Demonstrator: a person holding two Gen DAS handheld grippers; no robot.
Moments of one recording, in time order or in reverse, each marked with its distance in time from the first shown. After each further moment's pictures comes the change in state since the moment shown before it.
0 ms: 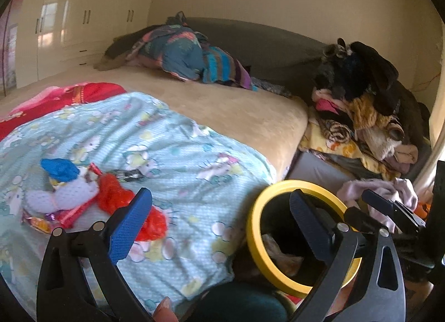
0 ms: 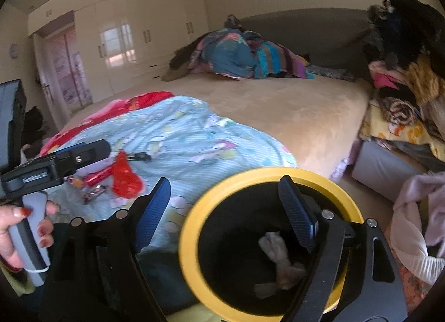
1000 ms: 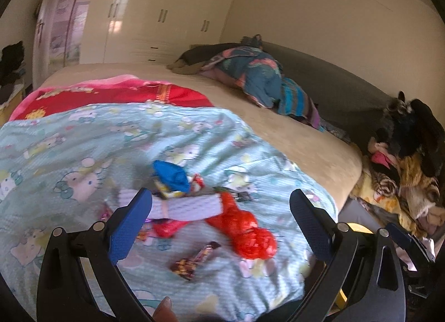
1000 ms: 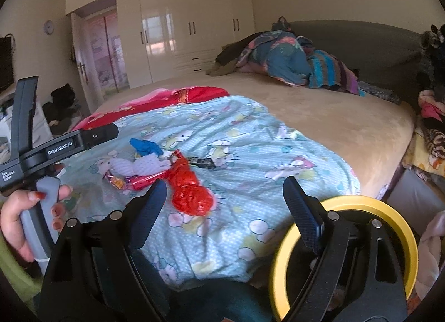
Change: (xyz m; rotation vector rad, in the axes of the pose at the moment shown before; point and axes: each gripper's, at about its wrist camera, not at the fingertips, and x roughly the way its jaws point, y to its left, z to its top) left arm -0.049 0.144 0.006 -0.258 -0.114 0.254; right arm 0.041 0.116 0.019 -0.136 0.016 0.161
